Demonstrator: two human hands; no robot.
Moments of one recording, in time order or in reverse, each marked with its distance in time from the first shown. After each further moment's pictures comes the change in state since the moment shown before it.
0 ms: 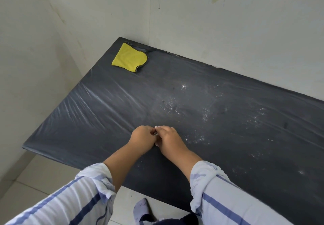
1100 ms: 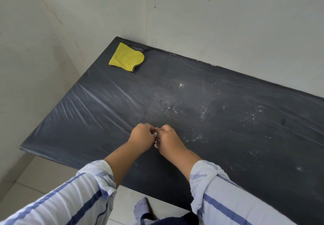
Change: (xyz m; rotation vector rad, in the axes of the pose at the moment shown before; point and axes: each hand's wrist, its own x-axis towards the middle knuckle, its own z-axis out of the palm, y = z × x) left_hand 0.004 0.006 0.004 0.146 0.021 0.002; right_hand -0.004 0.002 0.002 -0.031 -0.007 0.030
